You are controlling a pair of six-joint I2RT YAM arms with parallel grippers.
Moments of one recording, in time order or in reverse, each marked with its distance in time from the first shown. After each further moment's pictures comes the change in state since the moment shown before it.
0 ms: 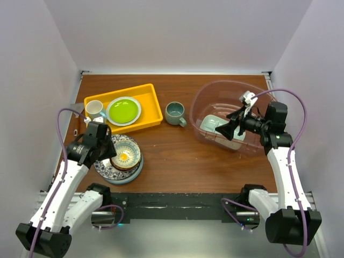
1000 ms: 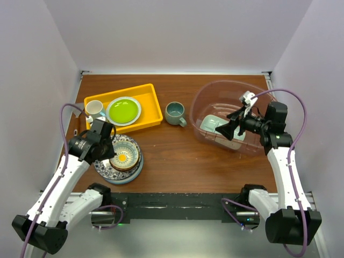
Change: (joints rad) left arm -0.093 0.067 0.084 -0.125 -0.103 -0.050; right arm 0.000 0.000 0.000 -0.003 0.005 -0.007
